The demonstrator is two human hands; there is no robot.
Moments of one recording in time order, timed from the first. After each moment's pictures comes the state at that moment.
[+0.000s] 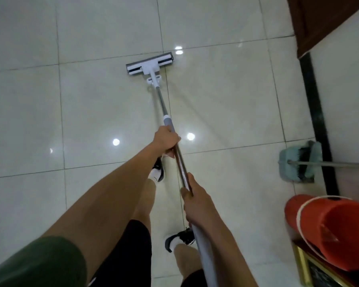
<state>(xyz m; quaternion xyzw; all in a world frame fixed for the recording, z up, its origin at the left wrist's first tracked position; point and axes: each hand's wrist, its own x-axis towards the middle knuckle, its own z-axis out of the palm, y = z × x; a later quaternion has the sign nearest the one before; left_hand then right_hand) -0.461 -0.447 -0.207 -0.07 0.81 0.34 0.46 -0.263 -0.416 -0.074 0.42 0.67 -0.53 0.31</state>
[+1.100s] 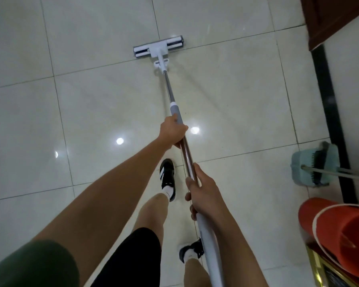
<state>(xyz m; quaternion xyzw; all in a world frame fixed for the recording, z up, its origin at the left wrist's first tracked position) -0.577 -0.390 -0.226 -0.03 0.83 0.34 0.44 -0.396 -0.372 -0.080 0.49 0.60 -0.59 0.23</state>
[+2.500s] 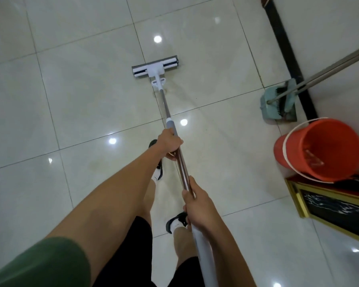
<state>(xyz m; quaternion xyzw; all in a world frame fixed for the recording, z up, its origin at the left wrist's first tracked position) -0.176 -0.513 -0.189 0.00 0.81 0.27 0.52 0.028 -0.520 -0.062 0.49 0.60 -0.60 0.21</state>
